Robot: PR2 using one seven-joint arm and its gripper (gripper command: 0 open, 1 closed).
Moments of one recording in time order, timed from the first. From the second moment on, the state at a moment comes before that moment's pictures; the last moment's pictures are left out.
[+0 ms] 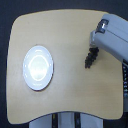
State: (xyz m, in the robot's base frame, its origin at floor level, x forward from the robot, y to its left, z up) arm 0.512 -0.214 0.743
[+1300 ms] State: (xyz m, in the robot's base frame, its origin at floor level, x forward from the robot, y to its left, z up) arm 0.499 -0.103 0.895
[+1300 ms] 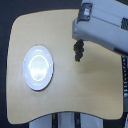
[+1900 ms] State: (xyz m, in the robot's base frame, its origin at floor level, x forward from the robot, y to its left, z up) arm 0.463 0.031 0.877
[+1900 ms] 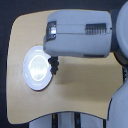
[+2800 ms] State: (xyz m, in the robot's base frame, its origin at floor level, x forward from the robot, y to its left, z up) arm 0.425 0.140 0.808
